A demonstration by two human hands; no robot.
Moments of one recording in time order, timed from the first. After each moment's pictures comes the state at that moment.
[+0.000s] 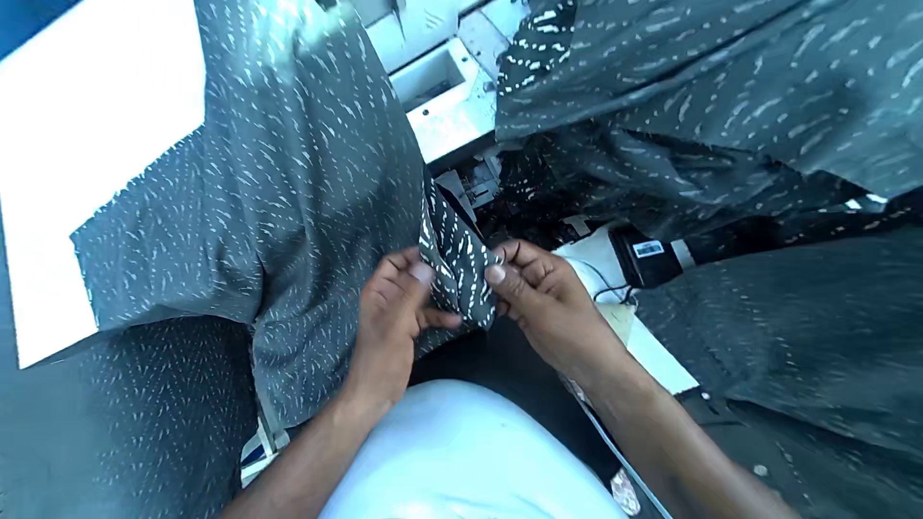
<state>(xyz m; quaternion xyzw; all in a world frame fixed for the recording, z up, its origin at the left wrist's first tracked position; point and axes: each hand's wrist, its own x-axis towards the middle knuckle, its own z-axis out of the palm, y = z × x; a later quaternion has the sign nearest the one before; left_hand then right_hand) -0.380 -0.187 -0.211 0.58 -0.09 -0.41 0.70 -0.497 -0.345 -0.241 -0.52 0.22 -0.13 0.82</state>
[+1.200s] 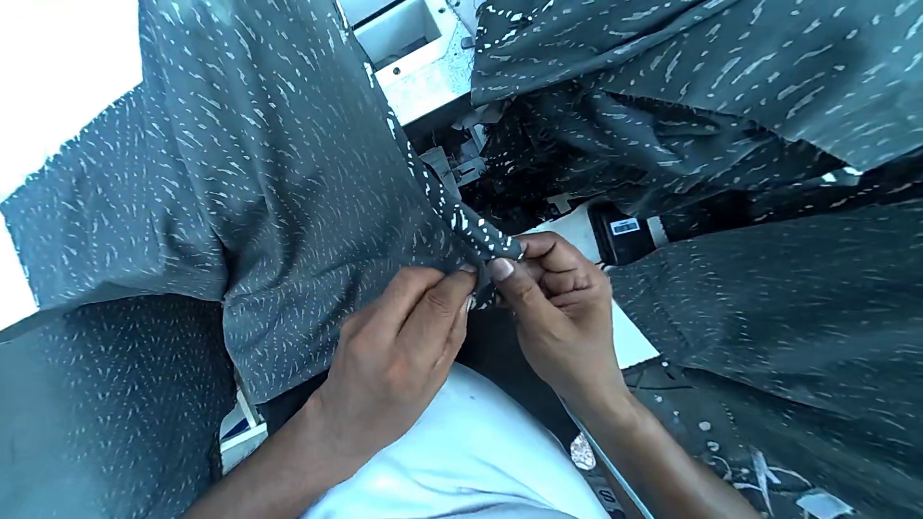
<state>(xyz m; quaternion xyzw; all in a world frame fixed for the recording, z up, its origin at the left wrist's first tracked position) -0.412 -0.196 -0.176 0.78 -0.53 0.02 0.34 -0.527 -0.331 -0.223 -0.60 0.22 -0.28 0.72</state>
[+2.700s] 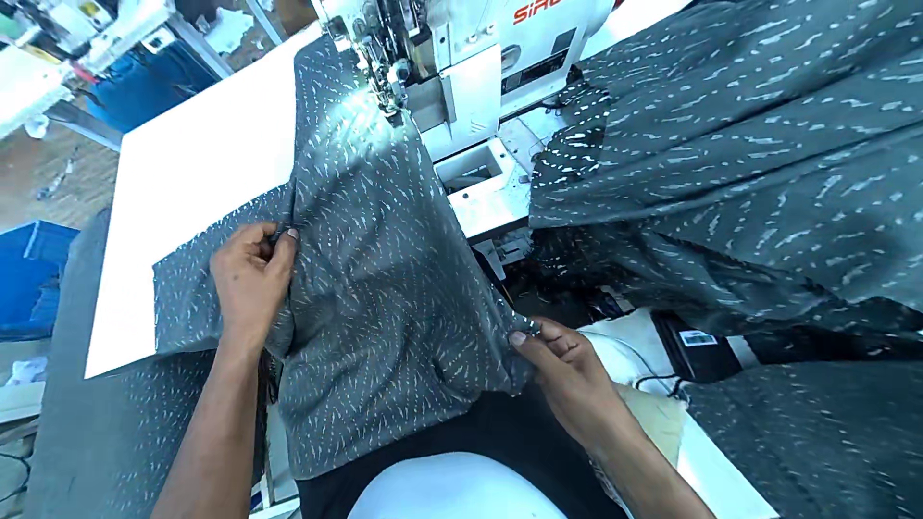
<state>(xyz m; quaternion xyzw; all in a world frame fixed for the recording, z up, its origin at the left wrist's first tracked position) -0.182 -0.130 -0.172 0.91 -0.28 0.10 0.28 -0.489 -0.351 -0.278 -0.49 0.27 -0.15 0.82</state>
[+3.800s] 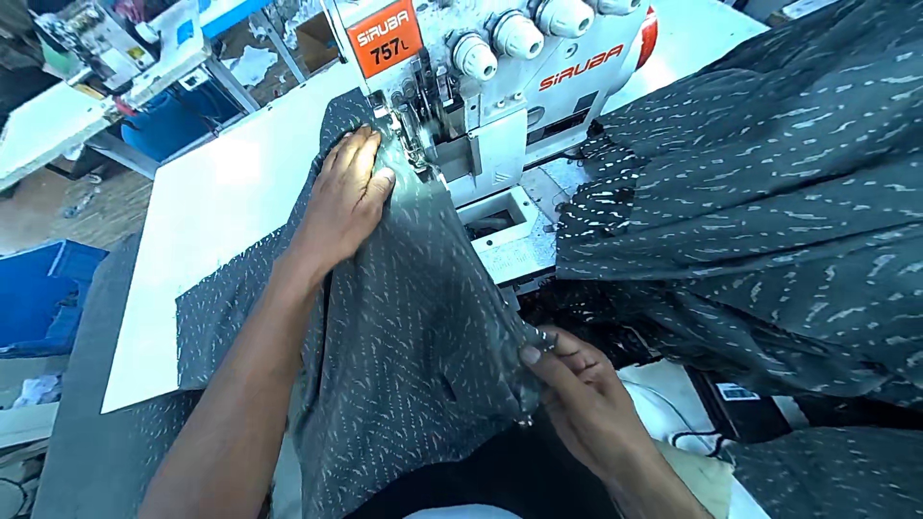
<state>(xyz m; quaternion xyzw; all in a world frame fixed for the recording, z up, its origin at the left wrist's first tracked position) -0.127 -0.264 -0.118 0.86 -0.47 -0.01 0.18 -0.441 -0.355 -0.243 -0.46 0.19 -0.20 0.84</state>
